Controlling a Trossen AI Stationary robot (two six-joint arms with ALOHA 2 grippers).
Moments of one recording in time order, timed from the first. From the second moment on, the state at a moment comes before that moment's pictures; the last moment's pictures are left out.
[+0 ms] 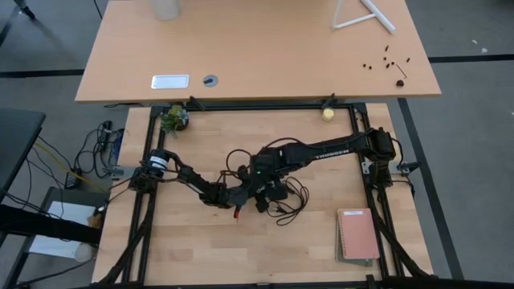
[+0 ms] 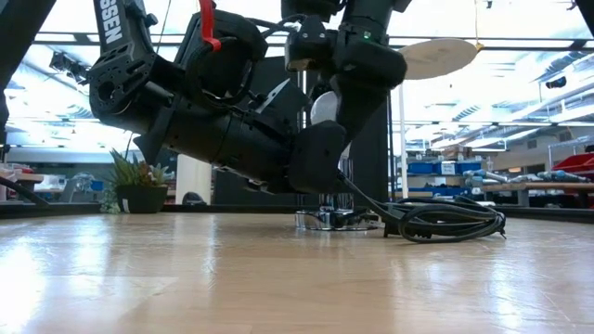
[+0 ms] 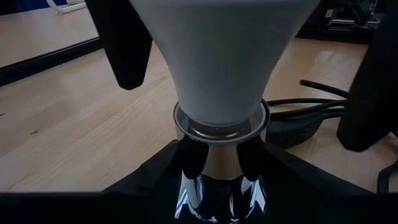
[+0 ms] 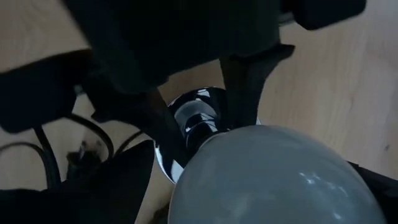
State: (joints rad) left arm -0.22 2.10 0.86 0.94 -0.73 -0.21; right arm 0.04 1.94 1.57 -0.90 0.05 -0.16
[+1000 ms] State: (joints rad) left arm -0.22 2.10 0.86 0.93 -0.73 -0.19; right arm 0.03 1.94 1.57 -0.91 0.04 -0.09
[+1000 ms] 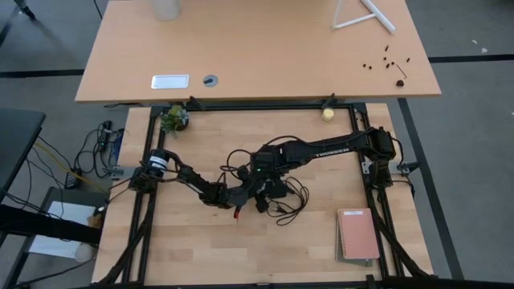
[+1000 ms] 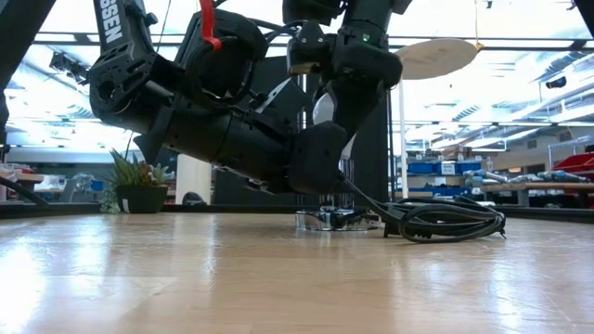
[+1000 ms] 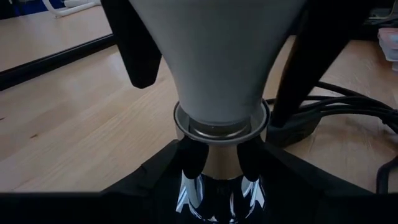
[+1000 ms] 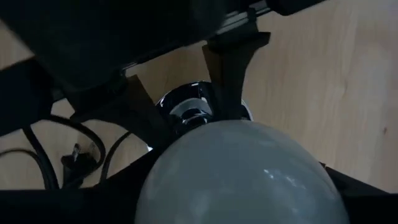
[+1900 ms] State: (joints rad) left arm -0.22 2.10 0.86 0.93 -0.73 -0.22; right arm 0.03 1.94 1.57 -0.91 0.12 0.92
